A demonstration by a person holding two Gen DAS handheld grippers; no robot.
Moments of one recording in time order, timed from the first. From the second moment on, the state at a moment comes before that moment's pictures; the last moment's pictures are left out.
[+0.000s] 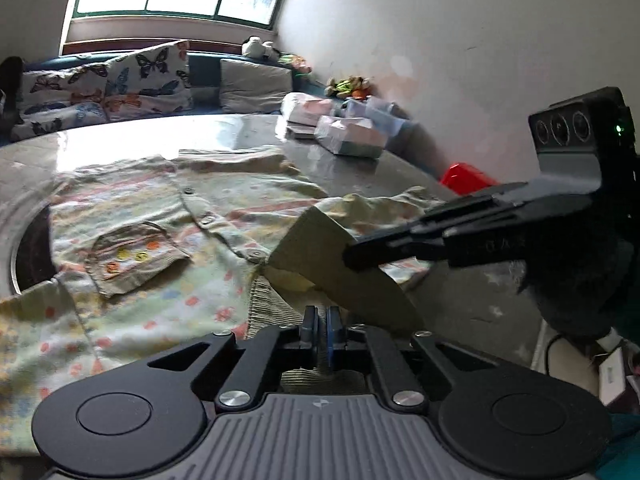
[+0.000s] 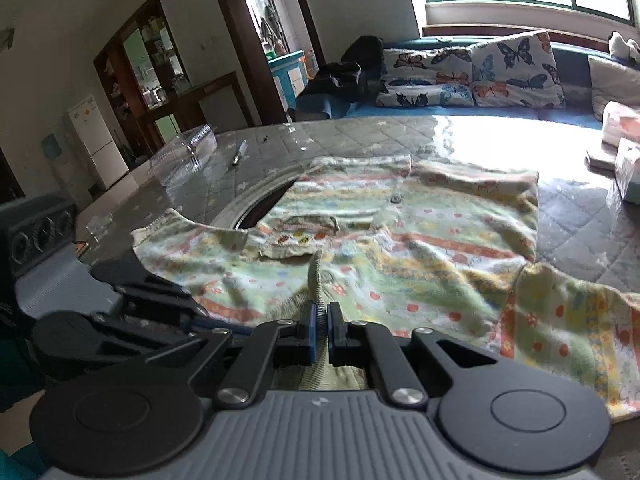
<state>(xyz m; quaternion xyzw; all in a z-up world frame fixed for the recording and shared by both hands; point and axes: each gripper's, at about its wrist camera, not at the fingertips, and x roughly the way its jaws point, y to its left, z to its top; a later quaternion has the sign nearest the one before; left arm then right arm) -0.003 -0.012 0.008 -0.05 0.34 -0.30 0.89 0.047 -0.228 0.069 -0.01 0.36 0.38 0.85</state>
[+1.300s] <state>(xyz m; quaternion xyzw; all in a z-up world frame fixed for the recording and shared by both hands) 0.052 -0.020 -0.004 -0.06 0.35 -0.25 0.90 0.070 -0.239 0.032 -0.07 0.41 0.34 0.85</state>
